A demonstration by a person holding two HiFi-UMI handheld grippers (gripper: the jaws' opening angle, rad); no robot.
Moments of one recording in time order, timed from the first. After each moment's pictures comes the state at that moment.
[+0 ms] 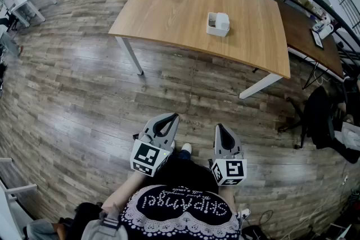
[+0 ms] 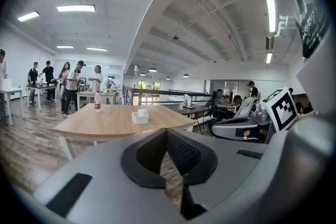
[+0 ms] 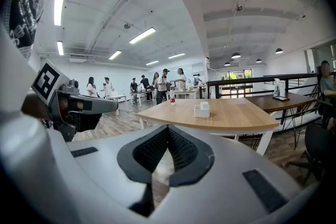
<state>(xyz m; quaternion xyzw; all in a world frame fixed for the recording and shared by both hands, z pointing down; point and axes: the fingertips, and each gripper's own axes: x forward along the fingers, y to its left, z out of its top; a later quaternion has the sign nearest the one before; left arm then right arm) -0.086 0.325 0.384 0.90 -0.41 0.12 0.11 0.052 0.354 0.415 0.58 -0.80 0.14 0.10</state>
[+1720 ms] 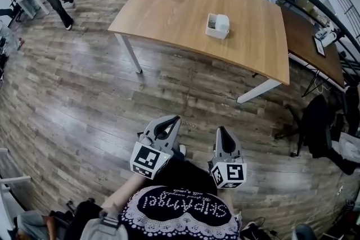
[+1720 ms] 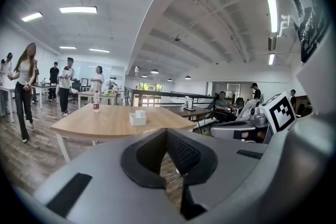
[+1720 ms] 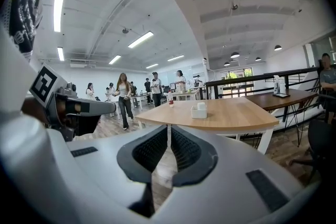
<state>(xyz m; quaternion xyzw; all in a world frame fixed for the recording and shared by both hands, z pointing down) -0.051 0.324 0.388 0.89 -0.42 0.11 0.11 0.089 0.346 0.423 0.57 -0.81 0.15 0.08</state>
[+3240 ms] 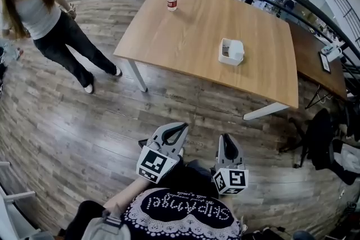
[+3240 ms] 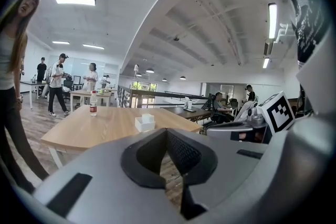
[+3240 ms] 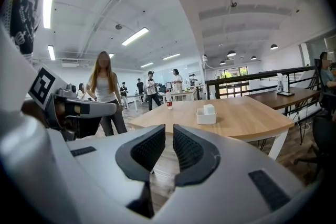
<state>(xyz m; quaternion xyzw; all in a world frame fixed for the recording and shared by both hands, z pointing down) -0.108 0.204 0.386 0.91 -0.38 0.10 0.11 0.020 0.232 0.420 0.59 -0.79 0.16 0.07</state>
